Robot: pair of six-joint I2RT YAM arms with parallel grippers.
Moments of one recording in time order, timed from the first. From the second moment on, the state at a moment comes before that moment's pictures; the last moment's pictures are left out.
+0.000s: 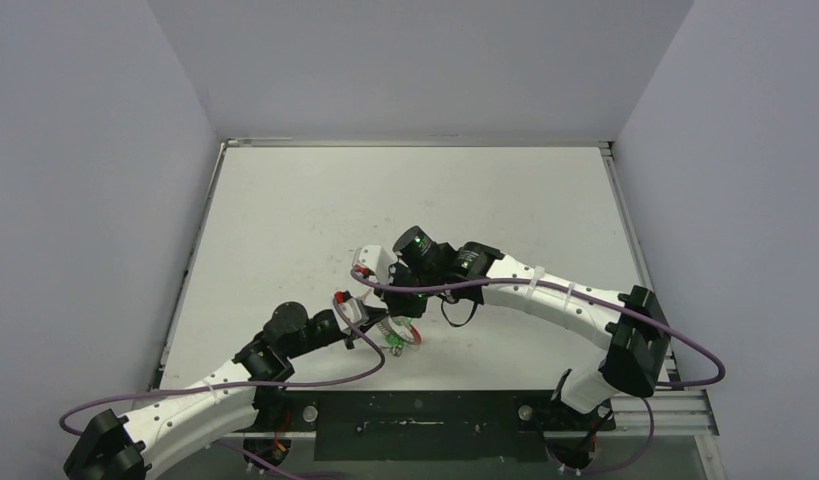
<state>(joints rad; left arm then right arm) -0.80 0.66 0.16 0.40 0.33 0.14 1.02 1.54 1.28 -0.64 -0.31 -0.25</state>
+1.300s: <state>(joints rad) -0.80 0.66 0.16 0.40 0.33 0.14 0.96 1.53 1.24 -0.61 -0.31 -0.19</state>
